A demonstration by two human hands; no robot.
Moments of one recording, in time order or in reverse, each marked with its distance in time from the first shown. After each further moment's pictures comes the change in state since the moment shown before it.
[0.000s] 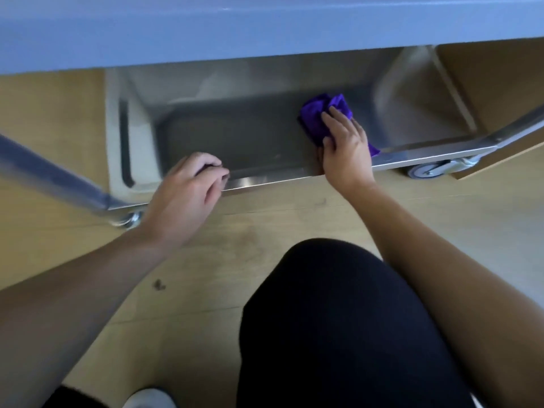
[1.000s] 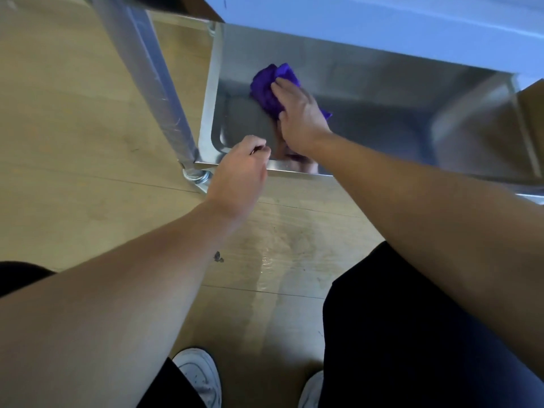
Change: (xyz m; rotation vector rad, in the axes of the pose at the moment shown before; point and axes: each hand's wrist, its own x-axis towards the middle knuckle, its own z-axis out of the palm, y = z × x) left_hand -0.028 -0.061 -0.018 -0.007 0.065 -0.275; right_hand 0.055 -0.197 0.101 -0.068 -0.362 -0.370
